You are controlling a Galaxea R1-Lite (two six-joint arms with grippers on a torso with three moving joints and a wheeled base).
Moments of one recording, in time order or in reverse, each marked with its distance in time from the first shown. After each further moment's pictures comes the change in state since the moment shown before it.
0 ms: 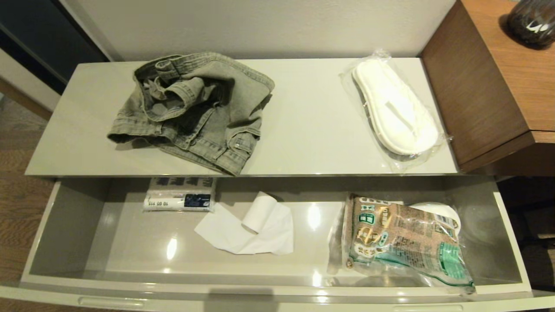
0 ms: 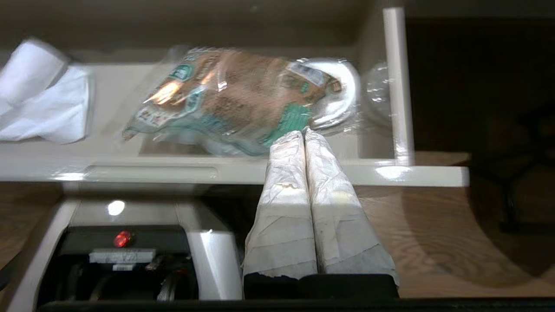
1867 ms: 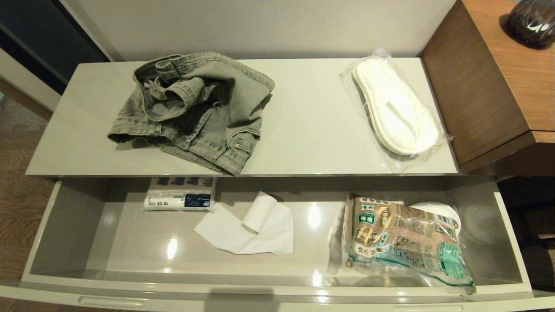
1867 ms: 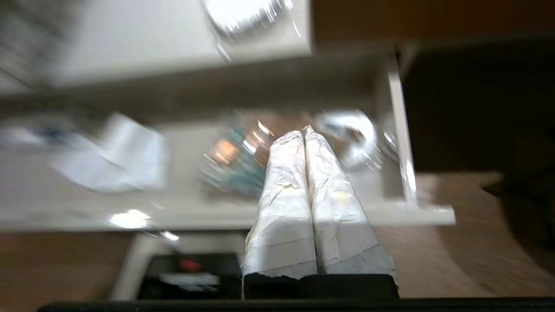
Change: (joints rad) left arm 0.002 -0.006 0.453 -0.877 0.066 -0.010; right arm 0.014 0.088 -0.519 0.359 0.038 0.137
